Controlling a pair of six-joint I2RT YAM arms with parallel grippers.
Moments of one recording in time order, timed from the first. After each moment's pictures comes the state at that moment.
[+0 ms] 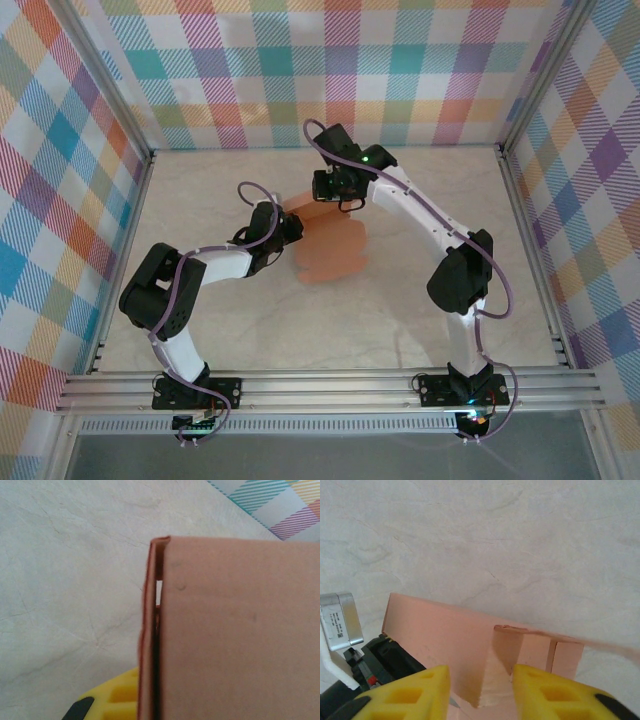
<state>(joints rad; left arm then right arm) -0.48 1.75 0.87 0.34 0.01 -0.76 0.68 2.03 2.11 -1.05 0.09 0.49</state>
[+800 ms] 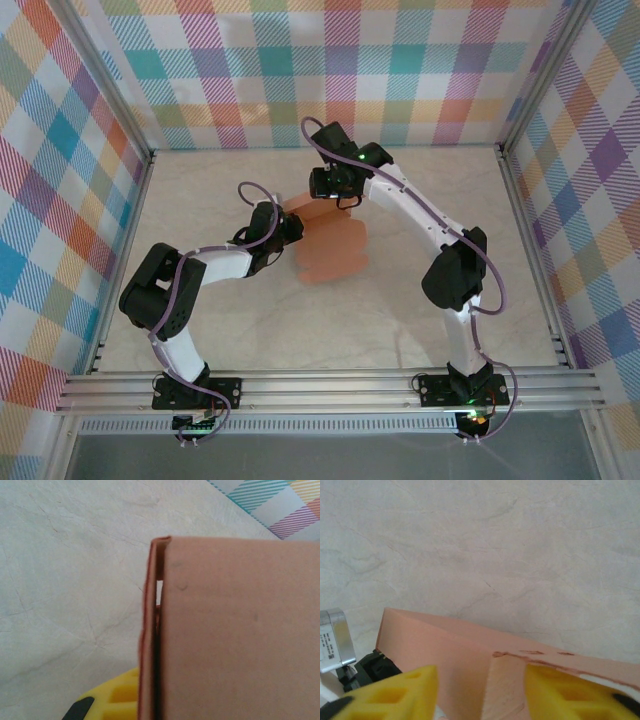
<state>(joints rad) -0.48 1.75 0.87 0.34 0.01 -0.76 0.68 2.07 2.17 -1.06 0.11 0.49</state>
